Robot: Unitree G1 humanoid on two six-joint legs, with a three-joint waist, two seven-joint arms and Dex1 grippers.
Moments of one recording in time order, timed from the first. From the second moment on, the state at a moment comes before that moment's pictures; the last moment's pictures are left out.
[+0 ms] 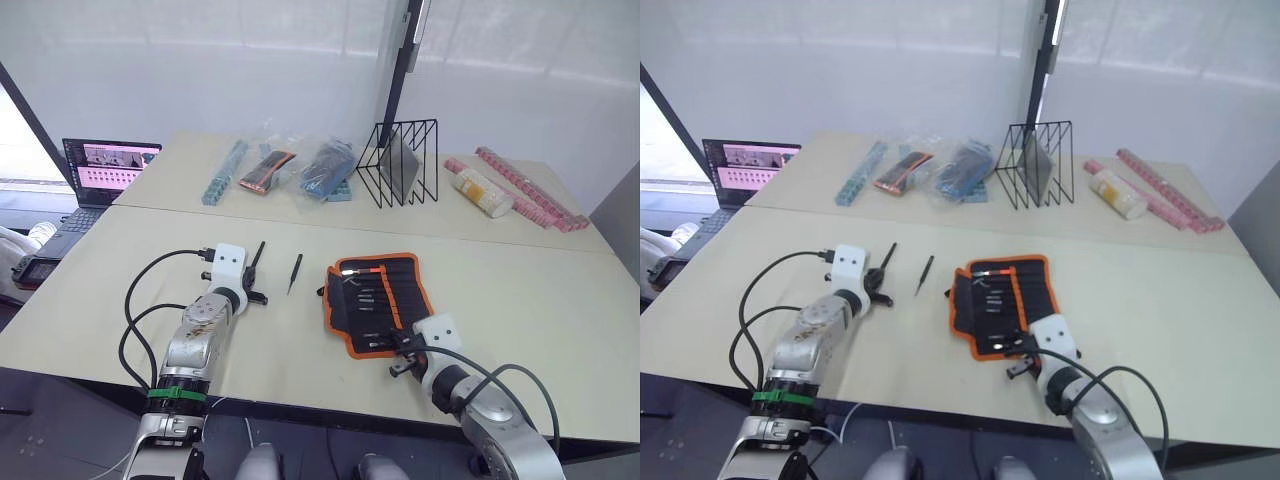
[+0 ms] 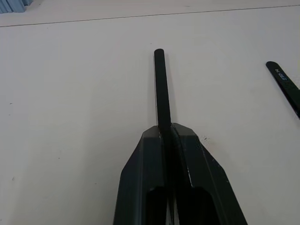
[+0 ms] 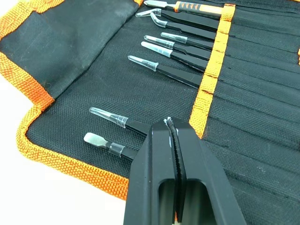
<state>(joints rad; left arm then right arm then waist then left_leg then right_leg) -0.42 0.27 0.05 0.17 -0.10 0.46 -0.23 0.18 -0.31 0.10 -0.51 0.16 0.56 0.29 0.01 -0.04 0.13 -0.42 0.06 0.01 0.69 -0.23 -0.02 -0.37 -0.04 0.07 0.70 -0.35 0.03</state>
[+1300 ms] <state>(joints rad) -0.88 0.50 -0.62 0.00 -0.14 0.80 -1.02 0.33 -0.21 0.07 -0.57 0.18 0.48 0.21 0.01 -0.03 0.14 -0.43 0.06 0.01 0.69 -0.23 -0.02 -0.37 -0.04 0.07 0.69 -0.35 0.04</state>
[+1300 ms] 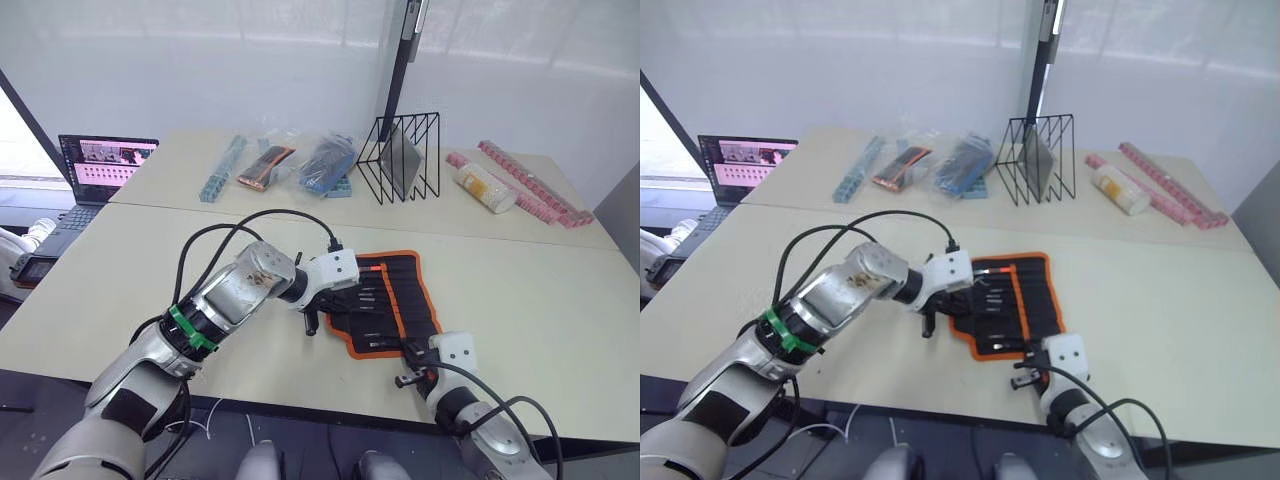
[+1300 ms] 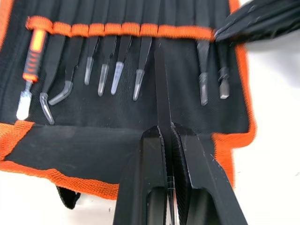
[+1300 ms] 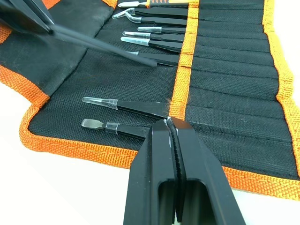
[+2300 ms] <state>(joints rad) -0.97 0.19 -0.68 0.34 0.07 0.57 -1.04 0.34 -0.20 0.08 -0.60 0.18 0.52 0.14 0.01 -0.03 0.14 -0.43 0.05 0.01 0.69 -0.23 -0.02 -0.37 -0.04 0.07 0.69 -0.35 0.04</state>
